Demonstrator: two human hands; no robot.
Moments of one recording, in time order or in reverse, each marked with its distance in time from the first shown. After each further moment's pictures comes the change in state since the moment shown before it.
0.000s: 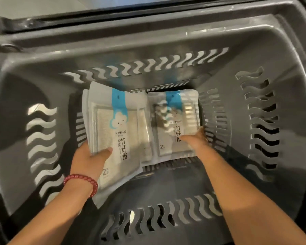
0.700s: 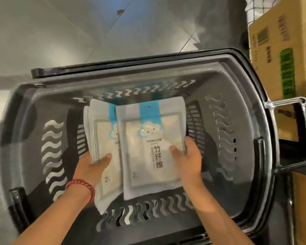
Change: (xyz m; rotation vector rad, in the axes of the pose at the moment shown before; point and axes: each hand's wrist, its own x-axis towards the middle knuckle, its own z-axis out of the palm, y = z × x) left_hand -0.039 0.036 -0.001 -0.069 -0.117 -0.137; right_hand -0.155 -0.009 -0.027 0.414 0.141 -0.611
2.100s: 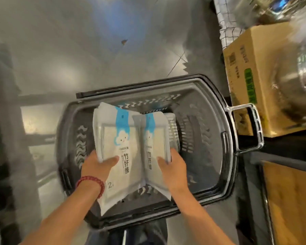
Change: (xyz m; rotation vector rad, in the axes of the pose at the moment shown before) left_hand -0.062 0.025 -0.021 0.105 0.100 0.111; right_hand -0.073 -0.039 -0.003 -0.205 -0.096 0.130
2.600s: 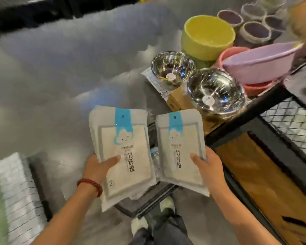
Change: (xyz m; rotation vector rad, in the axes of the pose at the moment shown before) left_hand -0.269 0.194 -0.147 -0.014 -0.282 0.459; right_hand -0.295 -0.140 -0.204 0.327 0.407 -0.257
